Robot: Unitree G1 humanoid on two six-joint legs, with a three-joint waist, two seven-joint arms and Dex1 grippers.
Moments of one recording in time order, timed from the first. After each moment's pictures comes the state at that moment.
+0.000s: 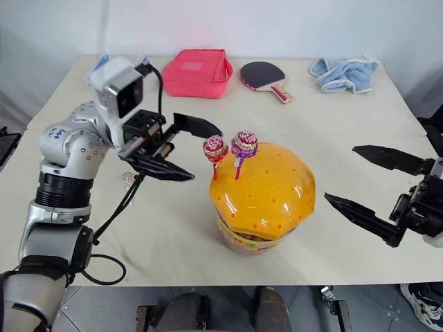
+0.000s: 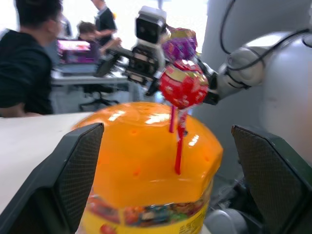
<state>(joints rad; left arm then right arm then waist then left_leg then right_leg) -1.01 0.54 -0.13 0.11 -0.76 0.64 -1.50 0.18 -0.92 -0.90 -0.67 1.00 0.55 0.96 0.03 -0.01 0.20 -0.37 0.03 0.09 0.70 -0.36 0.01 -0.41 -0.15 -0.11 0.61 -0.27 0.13</state>
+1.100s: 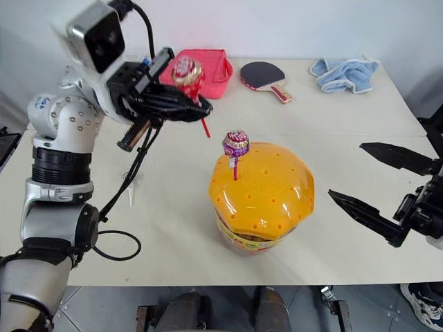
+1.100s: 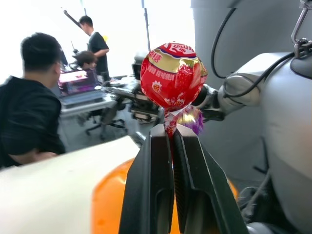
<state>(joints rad) -1.21 0.52 -0.02 0.25 -0.72 0.56 -1.44 0.18 -0.91 -0.91 -0.67 1.01 0.52 0.93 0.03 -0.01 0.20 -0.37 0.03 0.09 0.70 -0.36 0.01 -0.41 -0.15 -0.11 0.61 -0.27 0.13</state>
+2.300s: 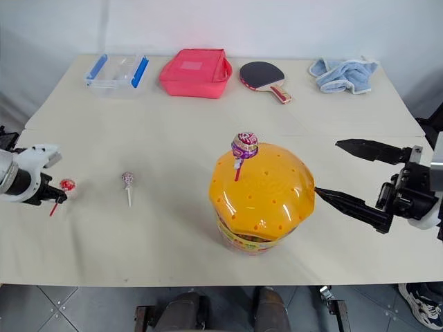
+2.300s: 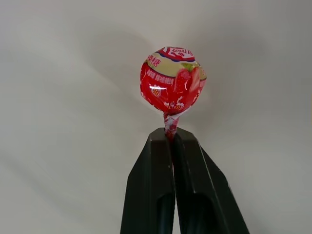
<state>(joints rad) -0.89 1.15 -0.35 0.40 -0.13 1.44 -0.85 0.01 -0.97 -0.71 -0.52 0.97 0.52 1.04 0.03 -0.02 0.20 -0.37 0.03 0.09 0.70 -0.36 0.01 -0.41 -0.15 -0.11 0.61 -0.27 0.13</state>
